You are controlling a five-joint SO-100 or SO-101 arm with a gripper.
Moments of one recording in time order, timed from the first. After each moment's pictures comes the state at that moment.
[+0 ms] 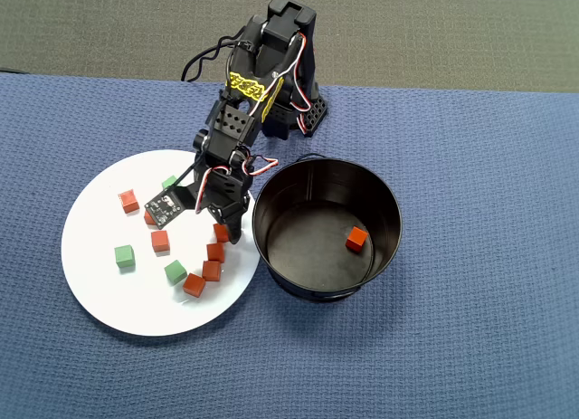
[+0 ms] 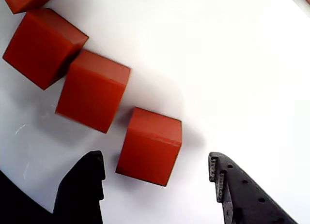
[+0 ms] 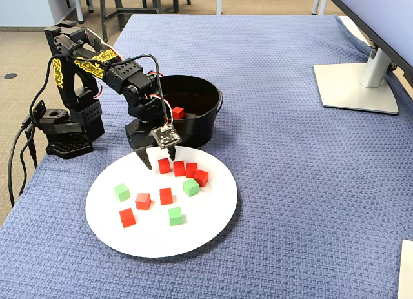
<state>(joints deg) 26.1 91.1 115.9 54.5 -65.5</state>
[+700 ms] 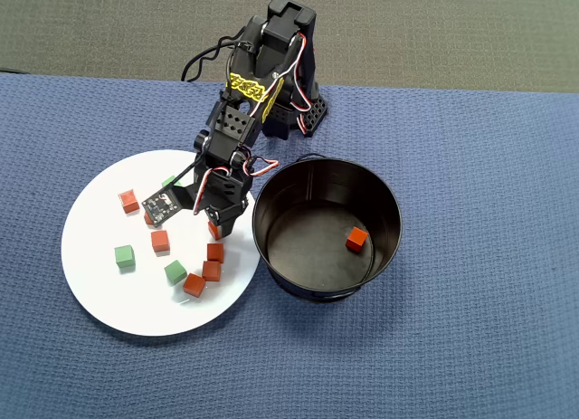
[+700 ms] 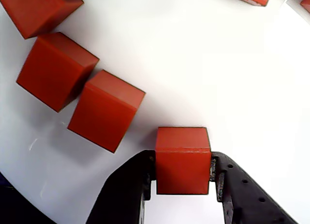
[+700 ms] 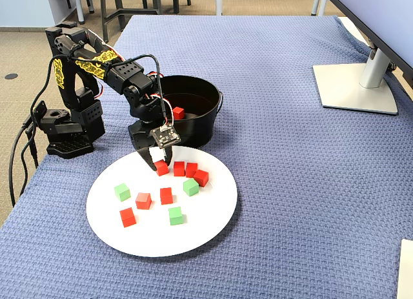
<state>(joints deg) 26.0 90.9 116.0 51.0 -61.9</state>
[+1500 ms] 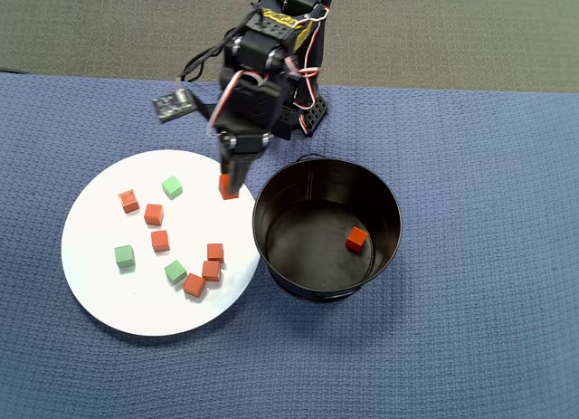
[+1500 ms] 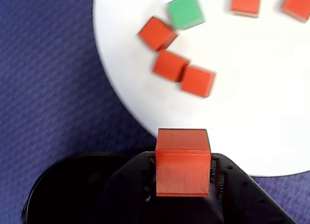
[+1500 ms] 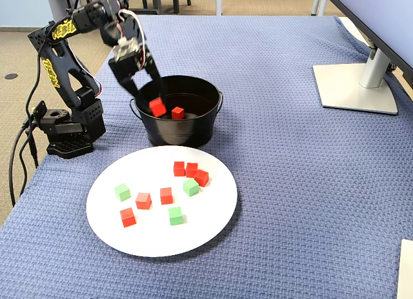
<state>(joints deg) 19.2 116.1 91.3 83.4 -43.6</state>
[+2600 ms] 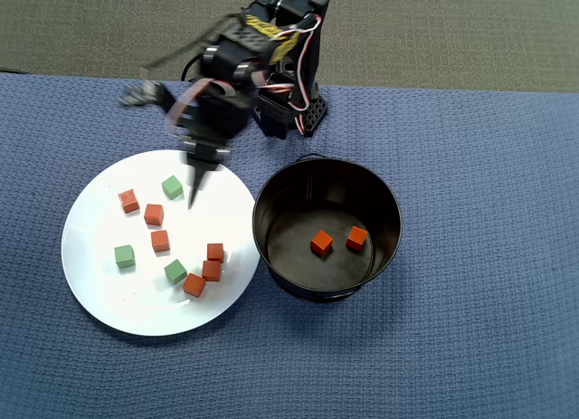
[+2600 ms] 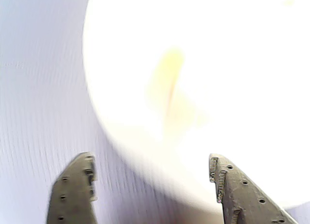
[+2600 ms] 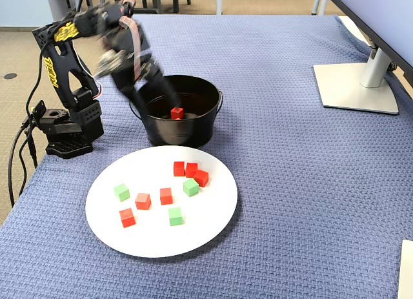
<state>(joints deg) 33.7 105.0 86.3 78.5 -28.8</state>
